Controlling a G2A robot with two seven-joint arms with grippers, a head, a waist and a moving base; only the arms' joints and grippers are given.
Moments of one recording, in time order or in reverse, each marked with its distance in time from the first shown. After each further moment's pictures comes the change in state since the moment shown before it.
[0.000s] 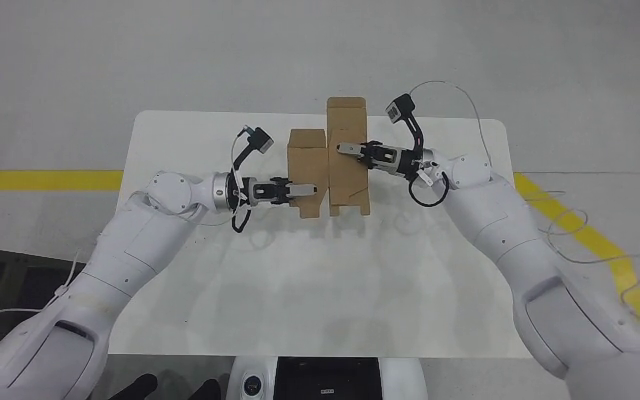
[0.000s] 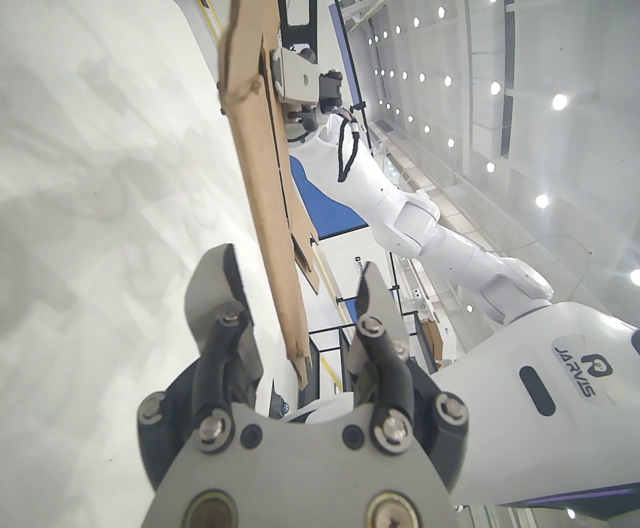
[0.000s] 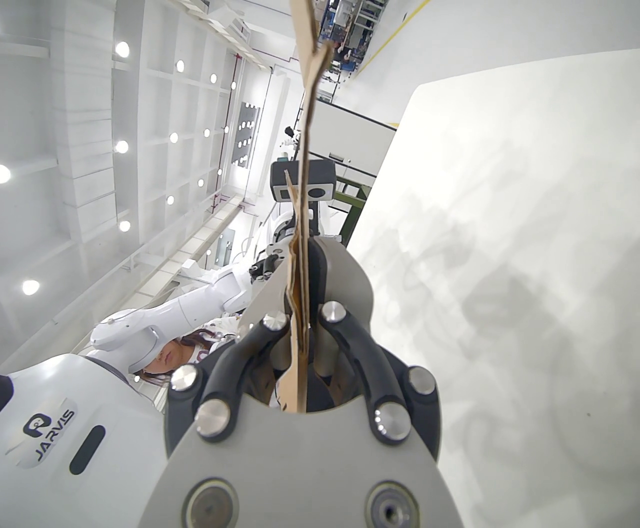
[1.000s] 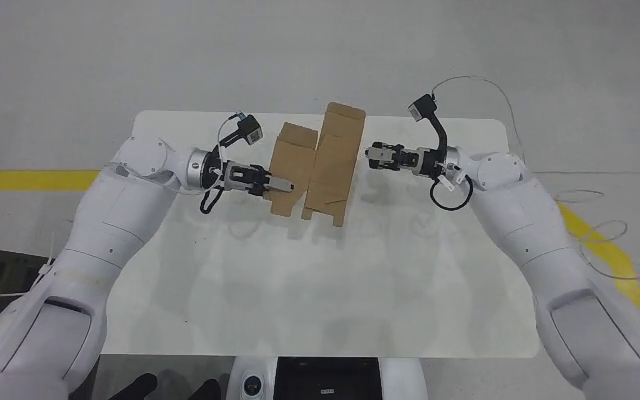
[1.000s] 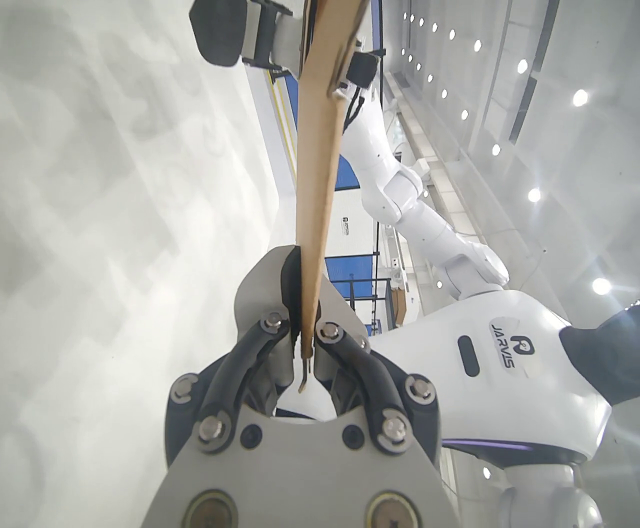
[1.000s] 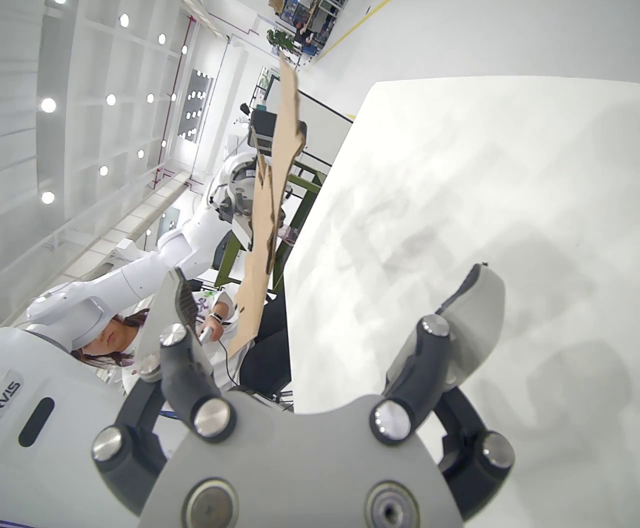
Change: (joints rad) left arm -0.147 -0.024 -0.063 0.145 -0.050 0.243 -0.412; right arm -0.066 0.119 0.163 -0.152 -0.292 -0.011 -0.010
